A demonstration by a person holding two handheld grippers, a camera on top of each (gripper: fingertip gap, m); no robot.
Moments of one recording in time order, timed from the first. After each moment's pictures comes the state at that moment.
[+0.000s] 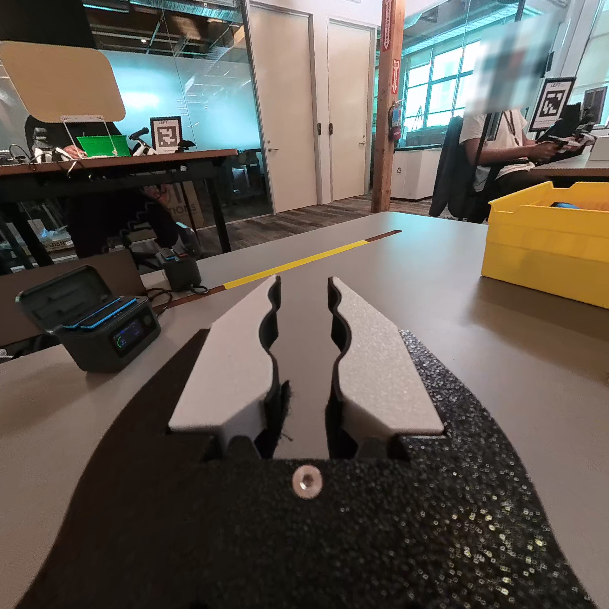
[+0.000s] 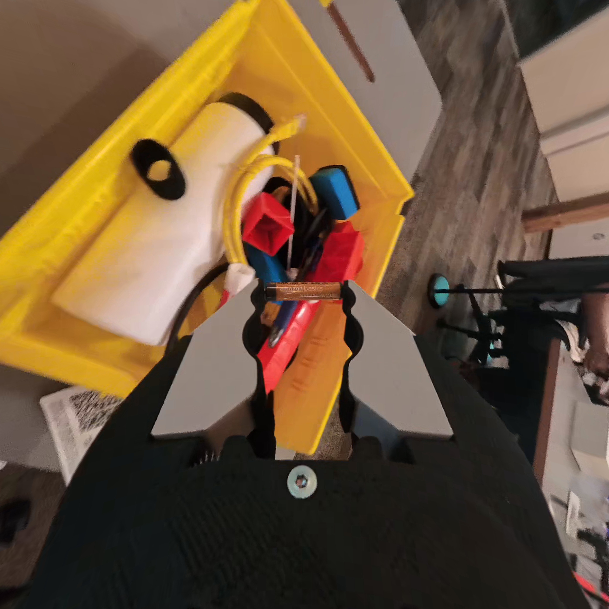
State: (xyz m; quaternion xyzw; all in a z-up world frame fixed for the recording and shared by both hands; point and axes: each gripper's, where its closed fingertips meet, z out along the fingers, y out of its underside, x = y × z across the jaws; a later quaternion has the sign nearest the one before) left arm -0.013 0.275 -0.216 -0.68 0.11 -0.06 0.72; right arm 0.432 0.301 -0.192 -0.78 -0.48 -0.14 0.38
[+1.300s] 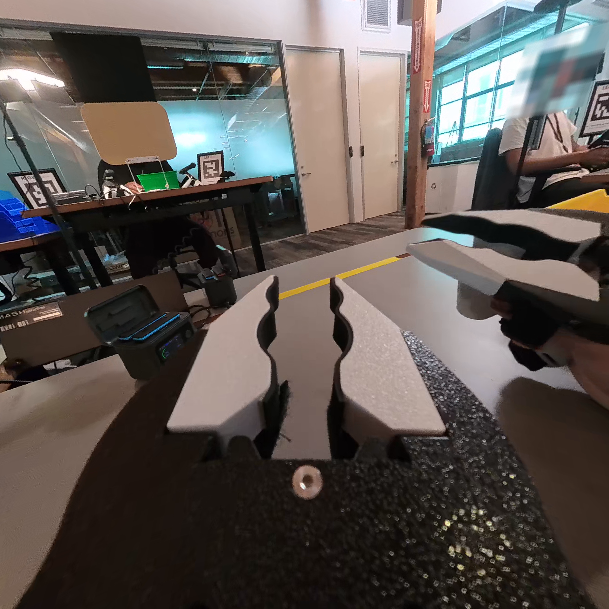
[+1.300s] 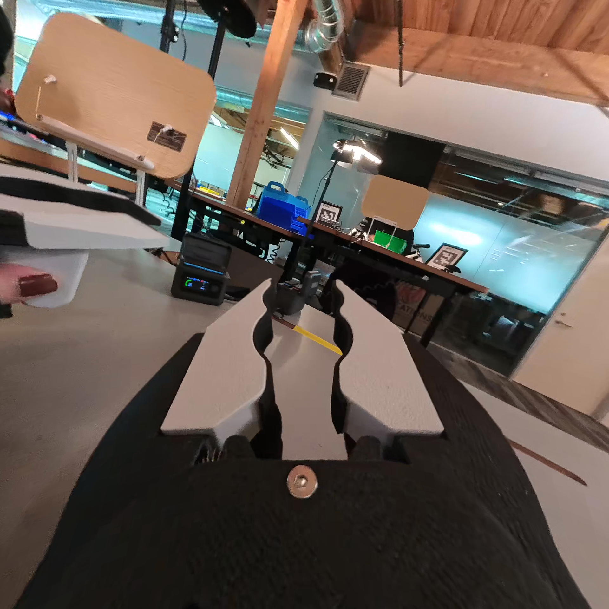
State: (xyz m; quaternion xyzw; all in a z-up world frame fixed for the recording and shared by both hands) left arm -0.028 0.273 -0.202 -0.65 0.09 0.00 0.75; right arm 0.060 0.317 -0.194 -0.49 -0.36 0.19 0.77
